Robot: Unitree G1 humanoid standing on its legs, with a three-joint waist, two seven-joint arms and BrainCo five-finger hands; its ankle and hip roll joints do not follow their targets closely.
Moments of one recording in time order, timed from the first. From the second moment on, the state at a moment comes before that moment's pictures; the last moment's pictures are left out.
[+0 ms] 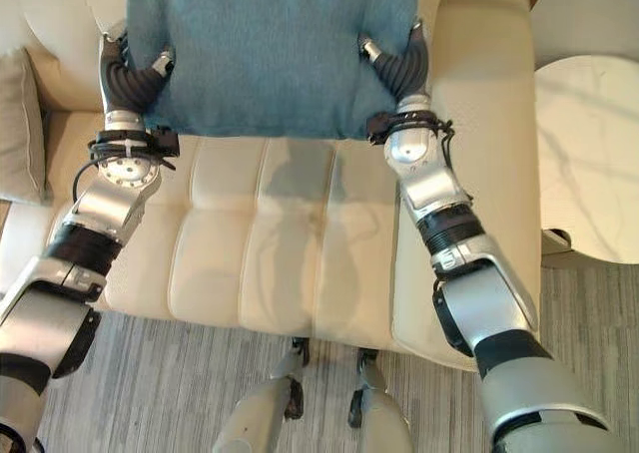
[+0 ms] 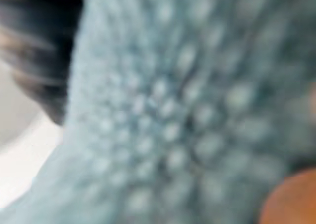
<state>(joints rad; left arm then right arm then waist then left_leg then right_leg) -1.13 0.61 -0.43 0.81 -0.29 -0.25 0.50 -1.25 -0.47 0.39 0.81 0.22 -0.16 -0.47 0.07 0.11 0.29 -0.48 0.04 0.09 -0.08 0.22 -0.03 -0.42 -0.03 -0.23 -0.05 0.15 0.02</state>
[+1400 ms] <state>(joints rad) 0.33 0.41 0.04 0.53 -0.13 -0.10 -0.02 0.29 -0.43 -0.05 0.48 0.00 -0.09 0.01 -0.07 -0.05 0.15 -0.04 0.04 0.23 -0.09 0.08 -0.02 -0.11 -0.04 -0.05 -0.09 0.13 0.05</state>
